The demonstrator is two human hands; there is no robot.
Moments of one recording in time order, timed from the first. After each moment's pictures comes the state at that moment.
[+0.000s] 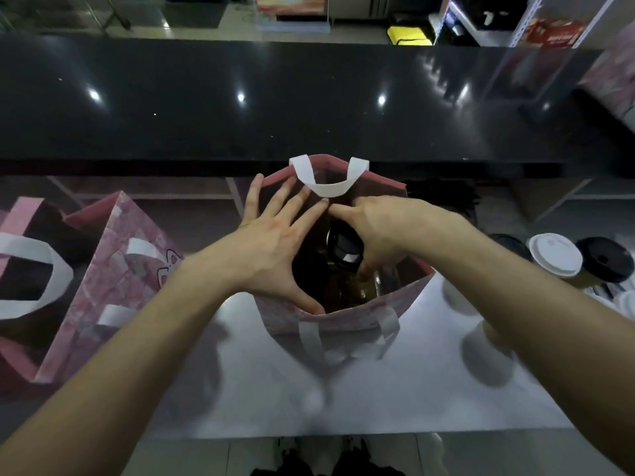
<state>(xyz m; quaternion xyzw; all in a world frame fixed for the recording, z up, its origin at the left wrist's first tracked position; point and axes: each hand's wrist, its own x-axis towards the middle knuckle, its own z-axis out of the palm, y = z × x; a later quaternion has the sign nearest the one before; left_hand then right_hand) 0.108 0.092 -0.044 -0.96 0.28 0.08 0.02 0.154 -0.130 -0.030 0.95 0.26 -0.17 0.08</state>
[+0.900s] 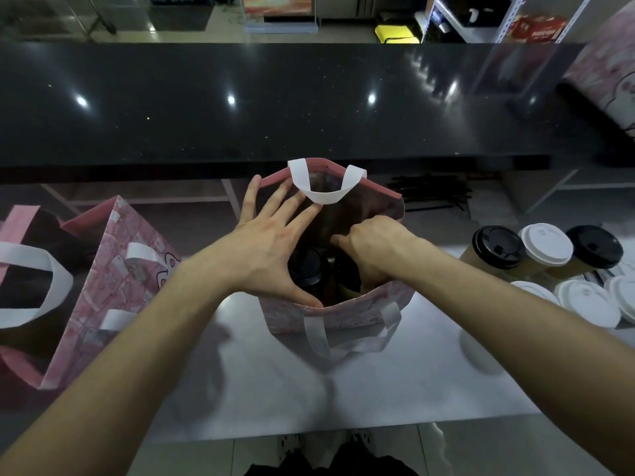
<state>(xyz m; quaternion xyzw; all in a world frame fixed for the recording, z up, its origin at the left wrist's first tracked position) 0.108 0.099 -0.047 -0.95 0.30 0.06 0.01 0.127 -0.120 -0.053 0.93 0.29 -0.13 0.18</state>
